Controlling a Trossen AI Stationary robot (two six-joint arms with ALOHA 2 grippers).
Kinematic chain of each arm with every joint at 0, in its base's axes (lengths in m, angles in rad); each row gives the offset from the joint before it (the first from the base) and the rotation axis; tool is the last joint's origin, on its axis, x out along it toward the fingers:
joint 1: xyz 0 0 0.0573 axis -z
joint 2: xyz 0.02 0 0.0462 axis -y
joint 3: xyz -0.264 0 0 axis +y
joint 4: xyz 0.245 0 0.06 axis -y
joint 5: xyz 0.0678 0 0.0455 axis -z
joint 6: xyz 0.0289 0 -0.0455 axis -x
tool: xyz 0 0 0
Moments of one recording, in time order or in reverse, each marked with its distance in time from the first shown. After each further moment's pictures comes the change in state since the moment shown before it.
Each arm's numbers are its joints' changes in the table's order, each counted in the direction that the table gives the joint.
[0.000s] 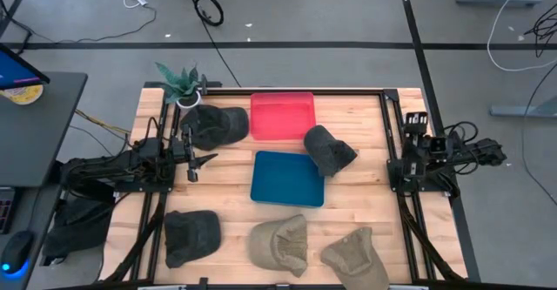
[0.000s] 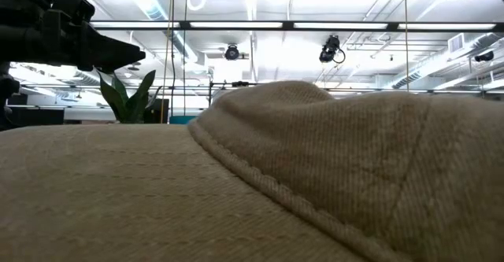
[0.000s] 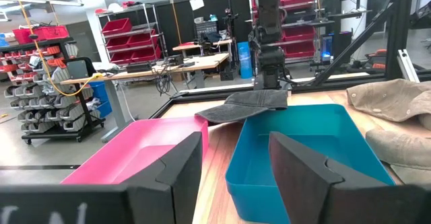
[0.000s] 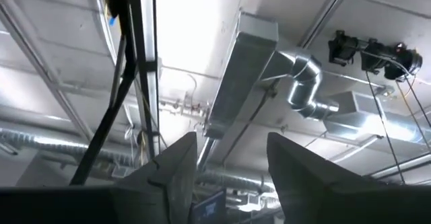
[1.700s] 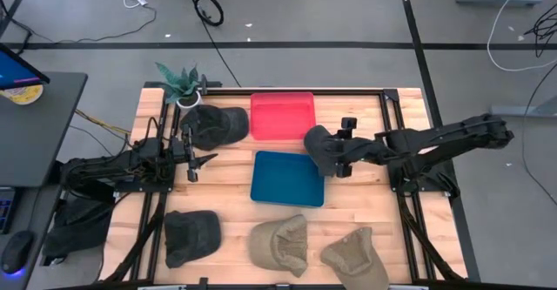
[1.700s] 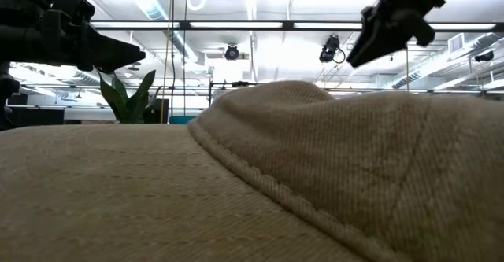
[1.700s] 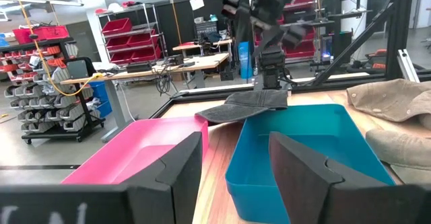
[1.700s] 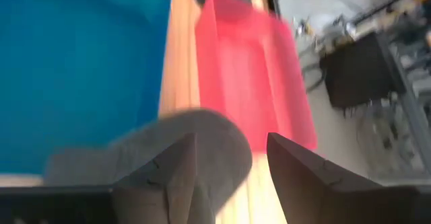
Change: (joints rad) left arm 0.000 0.000 0.000 -0.001 0.000 0.000; right arm 0.035 -1.010 -0.795 -1.586 0.491 -0.129
